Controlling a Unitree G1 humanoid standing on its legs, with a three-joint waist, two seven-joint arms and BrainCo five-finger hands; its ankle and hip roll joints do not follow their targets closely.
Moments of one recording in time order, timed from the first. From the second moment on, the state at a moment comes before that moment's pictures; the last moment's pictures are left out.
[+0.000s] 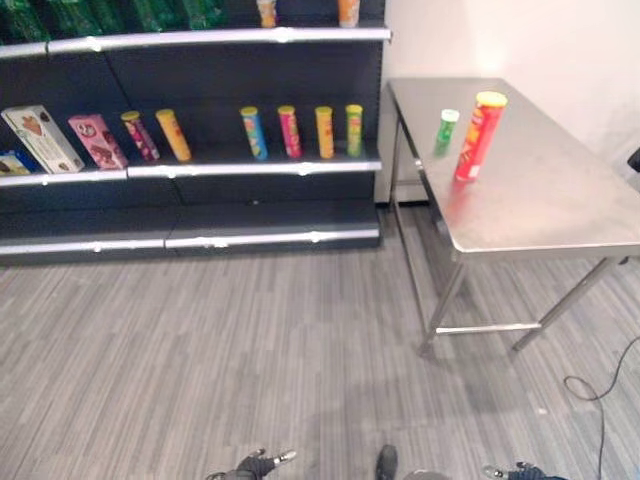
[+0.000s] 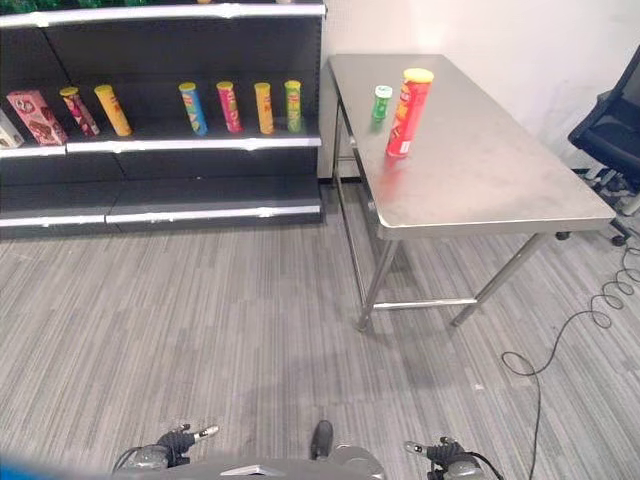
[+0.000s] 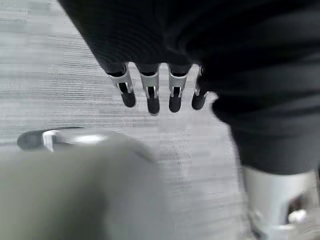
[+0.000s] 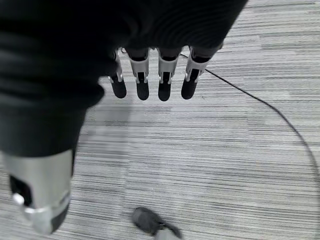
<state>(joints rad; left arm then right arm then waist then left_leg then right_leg) -0.02 0.24 -0.08 1.21 -0.15 0.04 0.04 -0.03 -0.30 0.19 1.23 0.07 0.08 -0.10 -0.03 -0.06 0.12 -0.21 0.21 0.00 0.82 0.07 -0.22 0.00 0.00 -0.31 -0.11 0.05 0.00</state>
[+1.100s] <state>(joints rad) -0.04 0.32 -0.15 1.24 -0.15 0.03 0.07 -0.05 -0.25 0.18 1.23 0.04 0.08 -0.10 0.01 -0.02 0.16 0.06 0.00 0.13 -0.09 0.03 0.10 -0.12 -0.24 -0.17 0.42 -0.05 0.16</state>
